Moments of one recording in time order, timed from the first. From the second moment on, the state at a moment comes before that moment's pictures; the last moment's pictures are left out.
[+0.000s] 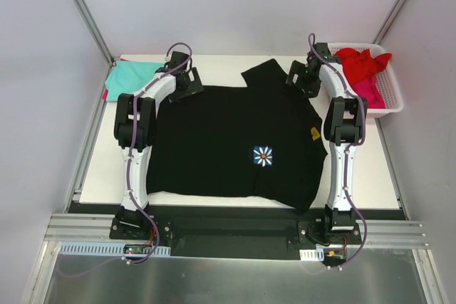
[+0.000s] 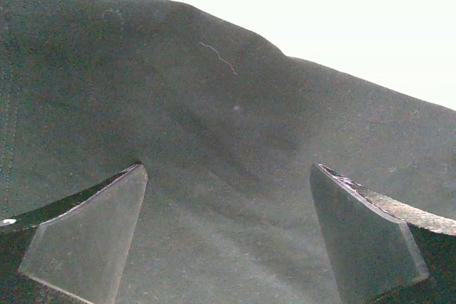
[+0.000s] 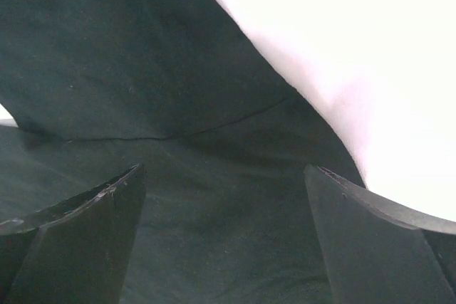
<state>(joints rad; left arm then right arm) -0.21 2.25 1.78 -0.53 -0.04 -0.53 0.05 2.49 2.26 -0.88 -0.21 0.36</state>
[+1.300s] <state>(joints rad) -0.26 1.57 1.39 -0.52 0.06 -0.51 0.29 1.60 1.54 -0.83 -0.25 0.36</state>
